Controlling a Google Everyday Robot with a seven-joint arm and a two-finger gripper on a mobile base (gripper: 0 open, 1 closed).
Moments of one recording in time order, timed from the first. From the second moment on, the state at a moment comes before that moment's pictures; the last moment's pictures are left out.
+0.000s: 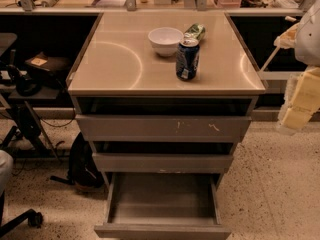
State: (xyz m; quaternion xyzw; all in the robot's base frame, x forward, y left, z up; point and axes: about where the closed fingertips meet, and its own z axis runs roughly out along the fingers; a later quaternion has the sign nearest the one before) arm 0.438 -0.217 0.976 -0.60 0.78 -0.03 0.16
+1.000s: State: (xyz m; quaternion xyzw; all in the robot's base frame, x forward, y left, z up) arm 0.468 -0.227 1.003 -0.59 0.77 -0.04 0.22
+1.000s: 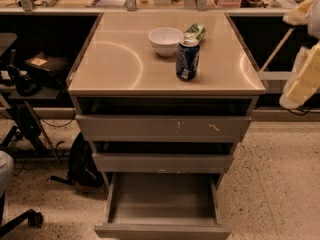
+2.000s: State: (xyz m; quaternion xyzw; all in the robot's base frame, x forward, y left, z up) arm 0.533 -0.259 0.999 -0.58 0.76 0.05 0.29
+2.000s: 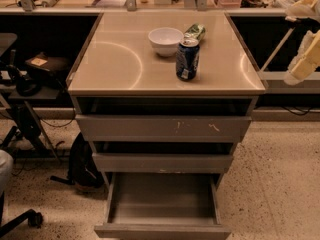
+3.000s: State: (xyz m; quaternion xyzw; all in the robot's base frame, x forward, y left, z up) arm 0.645 -0.205 1.000 -0.59 0.69 0.16 0.39
